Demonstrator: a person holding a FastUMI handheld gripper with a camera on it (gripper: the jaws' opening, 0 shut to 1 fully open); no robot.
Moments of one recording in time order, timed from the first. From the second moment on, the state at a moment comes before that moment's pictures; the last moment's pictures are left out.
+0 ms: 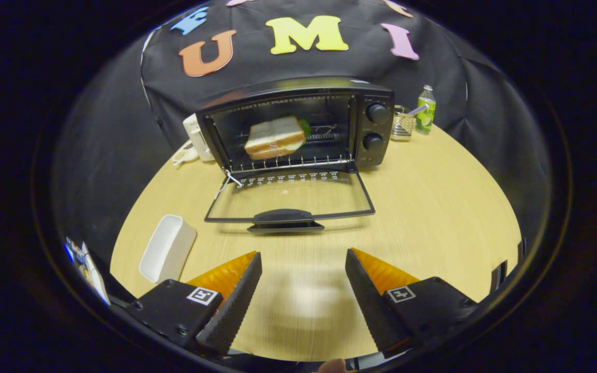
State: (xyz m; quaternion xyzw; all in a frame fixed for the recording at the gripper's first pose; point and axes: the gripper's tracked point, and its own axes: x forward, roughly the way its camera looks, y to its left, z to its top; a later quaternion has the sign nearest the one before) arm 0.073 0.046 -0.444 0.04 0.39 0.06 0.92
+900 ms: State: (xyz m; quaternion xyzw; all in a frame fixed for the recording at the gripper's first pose) arm 0.124 0.074 -0.489 0.01 0.40 0.02 0.91
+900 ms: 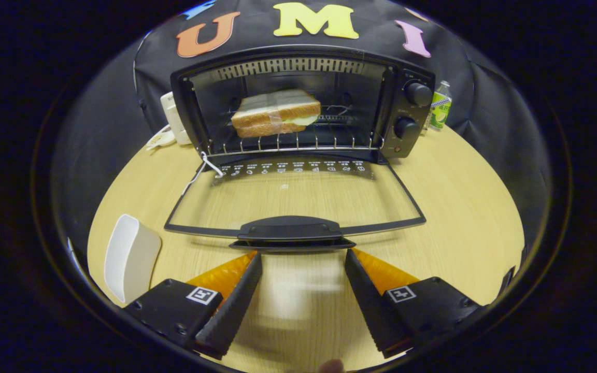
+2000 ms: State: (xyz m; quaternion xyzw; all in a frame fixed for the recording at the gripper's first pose) arm 0.150 0.081 -0.098 0.03 0.09 0.09 0.99
